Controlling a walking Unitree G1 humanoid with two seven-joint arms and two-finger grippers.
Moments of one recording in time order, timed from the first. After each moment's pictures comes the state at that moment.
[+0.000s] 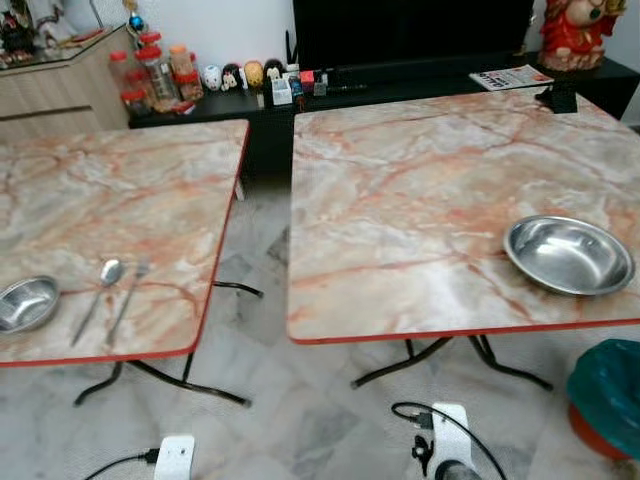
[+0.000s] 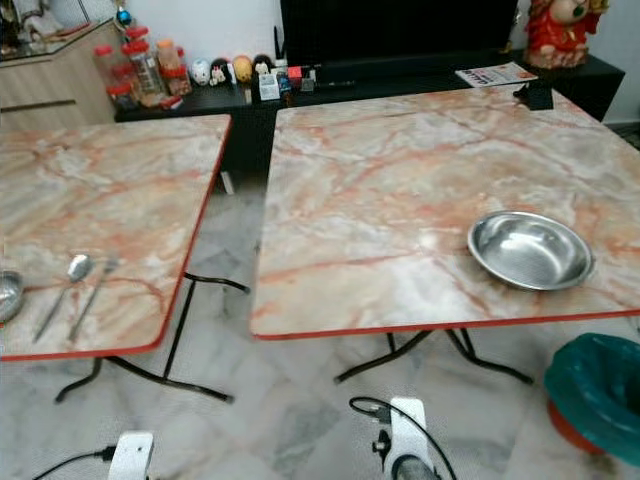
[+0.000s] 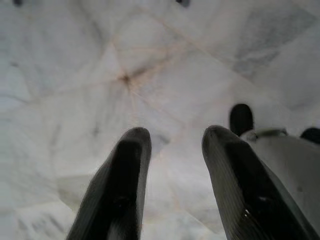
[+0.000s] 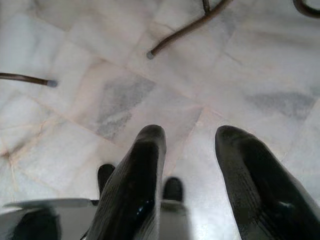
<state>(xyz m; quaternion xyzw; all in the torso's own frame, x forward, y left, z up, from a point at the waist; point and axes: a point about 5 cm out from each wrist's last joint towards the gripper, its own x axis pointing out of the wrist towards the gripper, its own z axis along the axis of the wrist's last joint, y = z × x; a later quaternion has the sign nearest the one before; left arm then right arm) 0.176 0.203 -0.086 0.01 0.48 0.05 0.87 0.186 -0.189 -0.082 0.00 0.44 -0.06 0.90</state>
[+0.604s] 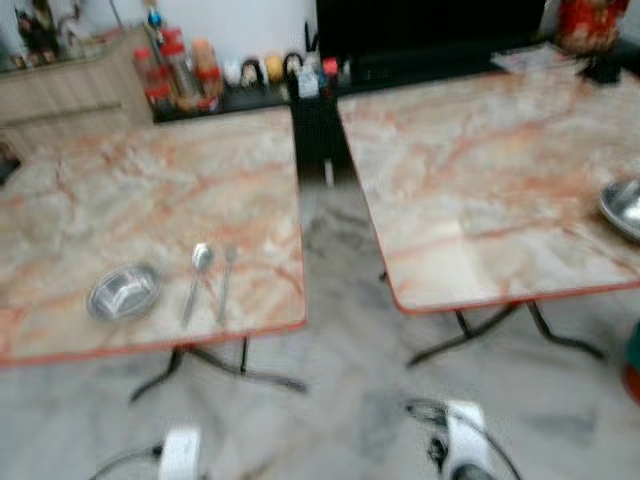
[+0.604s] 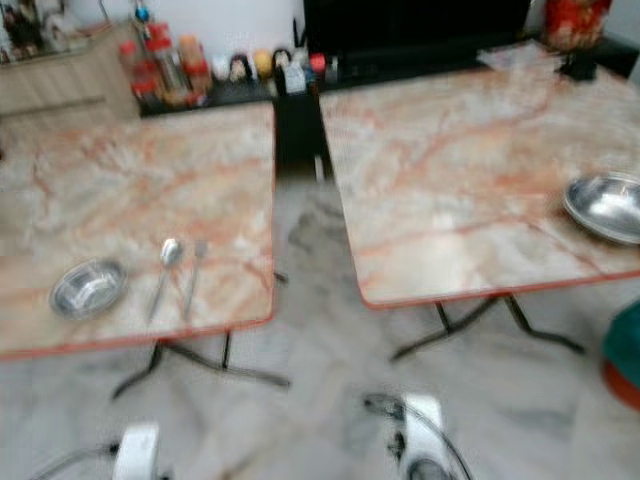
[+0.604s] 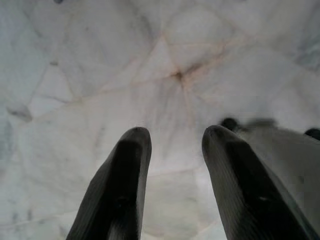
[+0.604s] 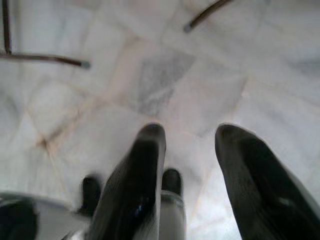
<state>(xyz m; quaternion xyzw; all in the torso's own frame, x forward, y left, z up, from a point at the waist) 0.172 0.205 -0.088 0.01 0.49 0.06 0.87 0.184 -0.192 -0.082 0.00 0.44 -0.06 0.89</state>
